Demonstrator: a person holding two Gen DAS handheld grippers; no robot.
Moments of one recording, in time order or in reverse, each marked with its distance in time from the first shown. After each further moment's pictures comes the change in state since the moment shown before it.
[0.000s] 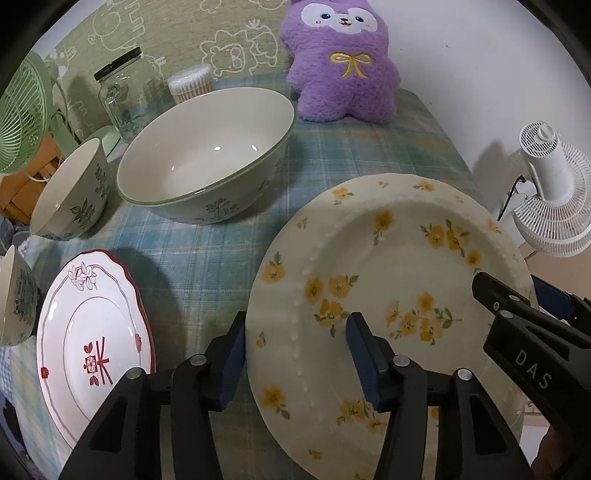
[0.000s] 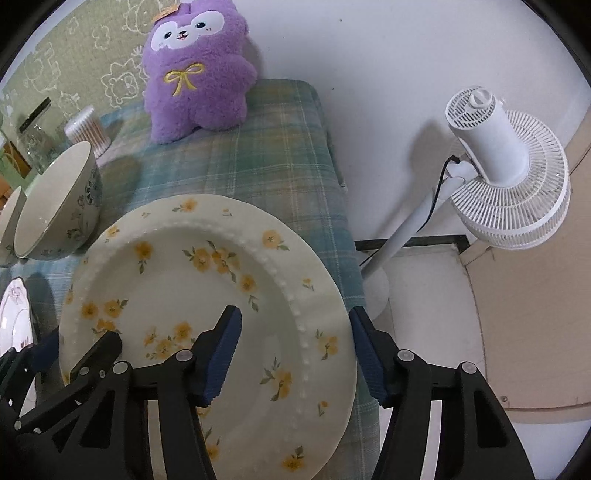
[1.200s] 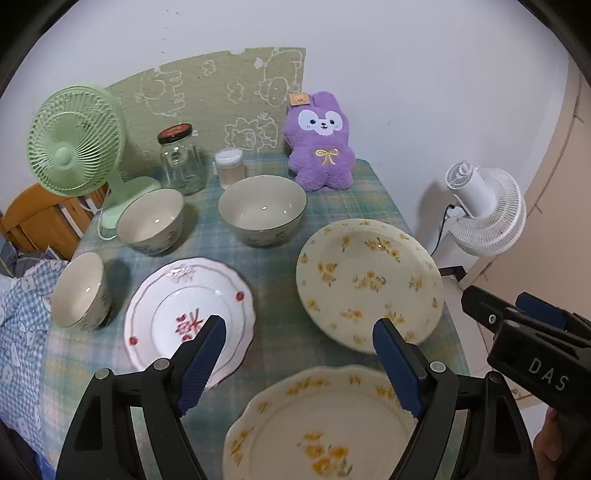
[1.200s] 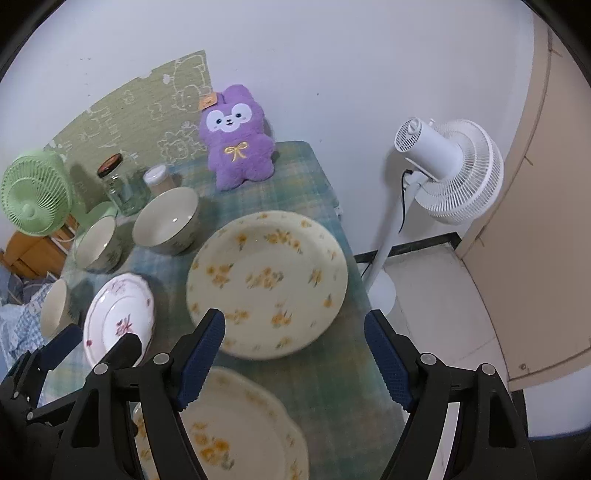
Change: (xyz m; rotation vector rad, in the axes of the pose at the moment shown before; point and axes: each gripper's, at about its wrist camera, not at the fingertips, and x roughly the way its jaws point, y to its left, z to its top) left arm -0.154 0.052 -0.060 0.061 -0.215 -0.122; right arm -0.171 0.010 -0.078 0.147 -0.162 0.088
